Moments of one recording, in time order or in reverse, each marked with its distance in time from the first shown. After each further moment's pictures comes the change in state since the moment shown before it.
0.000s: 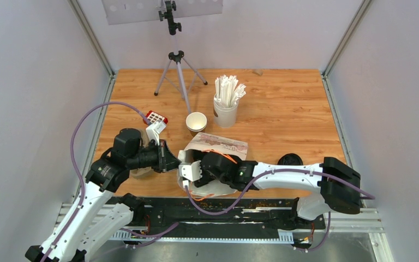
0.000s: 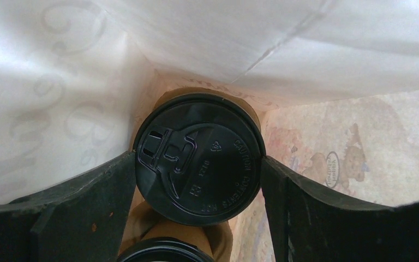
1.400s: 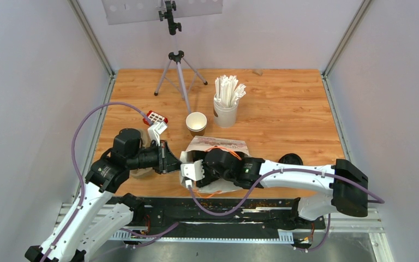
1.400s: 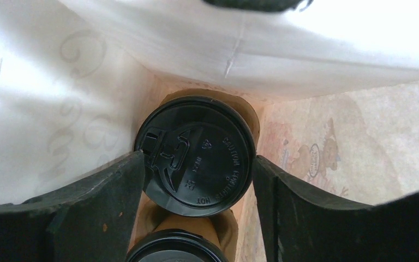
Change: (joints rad) left arm -0.006 0.002 0.000 0.022 0.063 -0.022; right arm -0.010 -0.071 0.039 -0.114 -0.130 0.029
